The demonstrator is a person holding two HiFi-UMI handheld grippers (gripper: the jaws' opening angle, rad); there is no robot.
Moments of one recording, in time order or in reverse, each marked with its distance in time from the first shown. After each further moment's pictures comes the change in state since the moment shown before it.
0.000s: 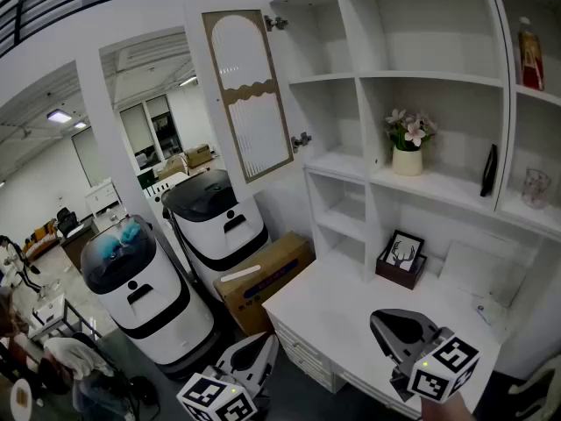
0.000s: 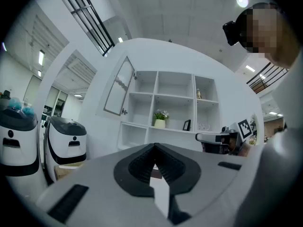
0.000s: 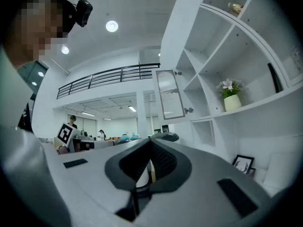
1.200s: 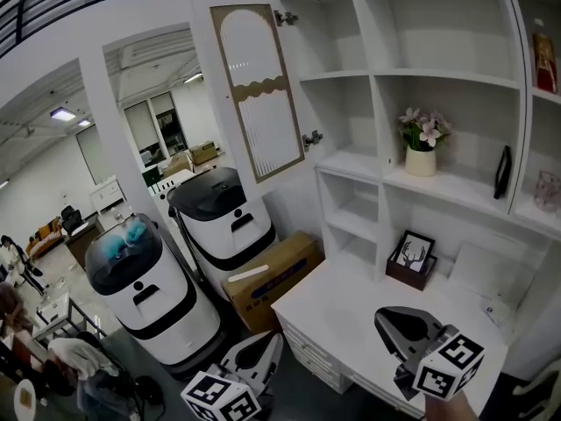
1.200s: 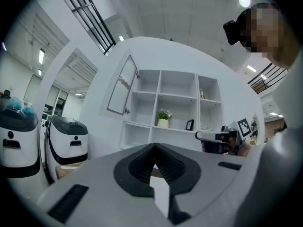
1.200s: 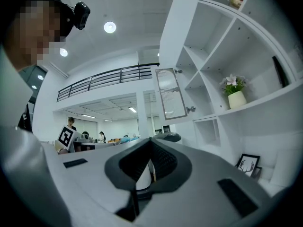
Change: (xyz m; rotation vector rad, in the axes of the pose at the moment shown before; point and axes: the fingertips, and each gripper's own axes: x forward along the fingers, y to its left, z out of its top) left arm 0.005 0.027 0.004 -0.008 0.016 0.003; right arm 0.029 0.000 0.003 0.026 -0.001 0.013
